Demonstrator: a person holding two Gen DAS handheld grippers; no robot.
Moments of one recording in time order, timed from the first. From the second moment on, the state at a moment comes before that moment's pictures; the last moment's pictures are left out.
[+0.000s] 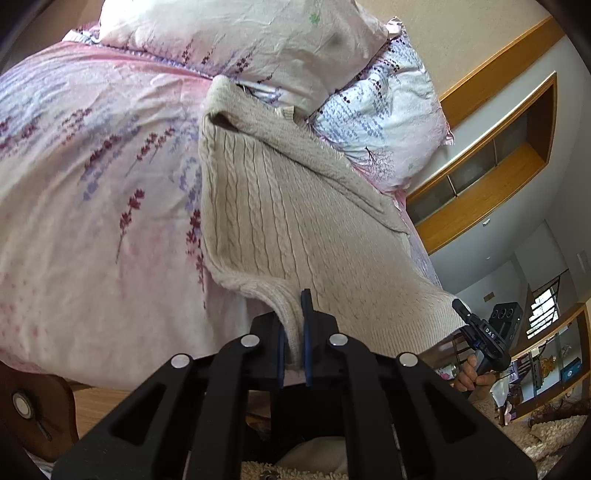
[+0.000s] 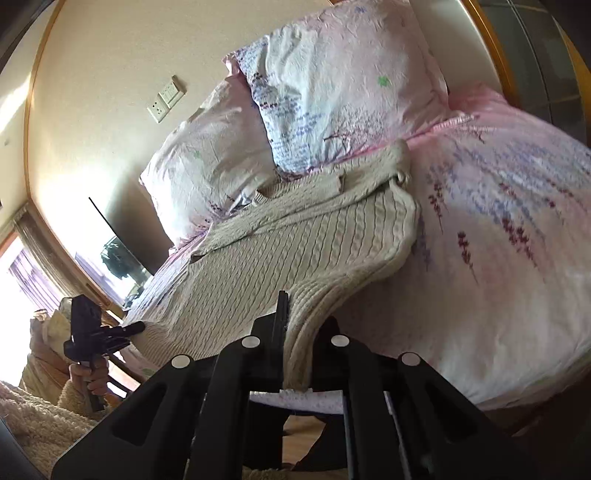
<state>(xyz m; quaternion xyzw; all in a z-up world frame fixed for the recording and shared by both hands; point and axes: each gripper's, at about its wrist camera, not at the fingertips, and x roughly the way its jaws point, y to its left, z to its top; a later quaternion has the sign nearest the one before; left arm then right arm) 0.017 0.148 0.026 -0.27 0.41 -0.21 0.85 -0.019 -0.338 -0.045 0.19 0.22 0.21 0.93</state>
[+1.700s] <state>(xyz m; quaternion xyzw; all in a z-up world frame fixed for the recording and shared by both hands) 0.345 0.140 0.026 -0.23 0.41 -0.07 0.88 0.285 -0.328 -0.004 0.21 0.29 0.01 0.93</state>
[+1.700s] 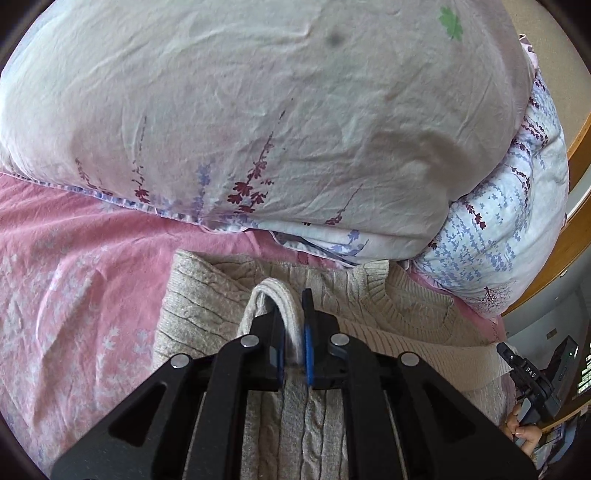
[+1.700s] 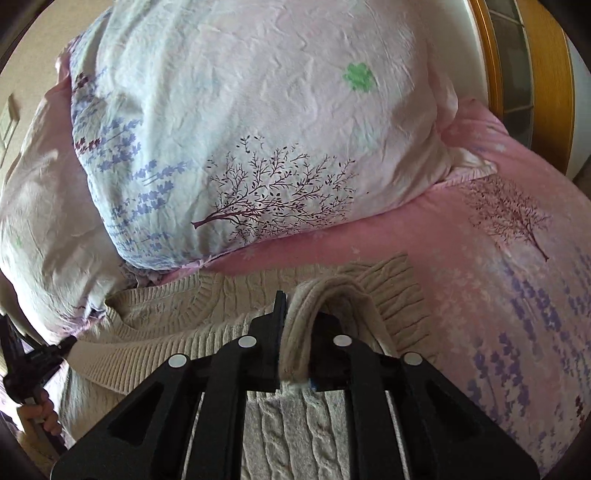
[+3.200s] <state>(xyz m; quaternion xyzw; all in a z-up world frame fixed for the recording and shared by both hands) 0.248 0.147 0.016 -0.12 0.44 -0.13 0.88 0.194 -0.351 -0.030 0.08 0.30 0.02 0.95</state>
